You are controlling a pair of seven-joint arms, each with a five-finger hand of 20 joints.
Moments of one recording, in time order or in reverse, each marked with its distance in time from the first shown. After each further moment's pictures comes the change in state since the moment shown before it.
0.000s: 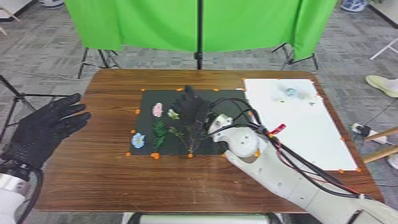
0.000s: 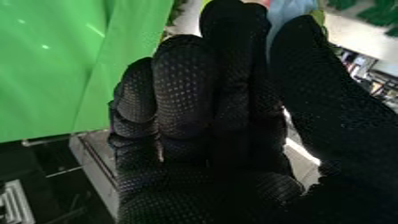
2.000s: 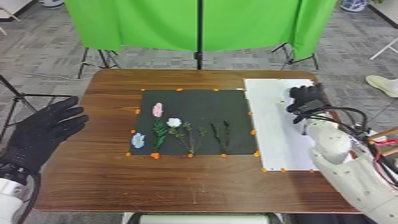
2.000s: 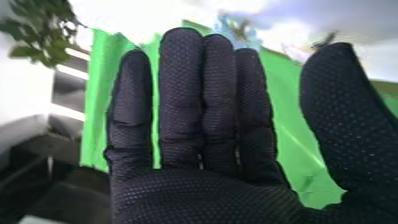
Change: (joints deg) left arm 1.6 -0.7 -0.9 -0.2 0.1 -0.3 0.5; right arm -16.1 21.1 25.6 -2.8 10.9 -8.0 22.6
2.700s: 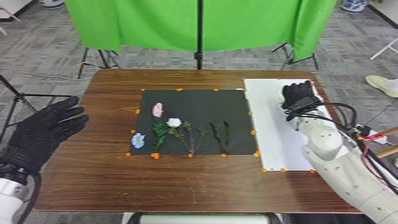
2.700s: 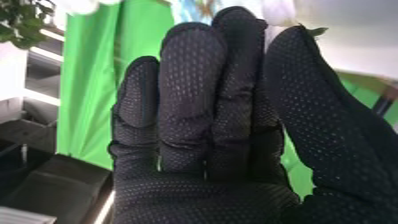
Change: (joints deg) left arm 0.0 0.0 0.0 0.0 0.0 -0.1 0.0; right arm 3.7 -2.3 -2.8 3.6 -3.0 2.4 -2.5
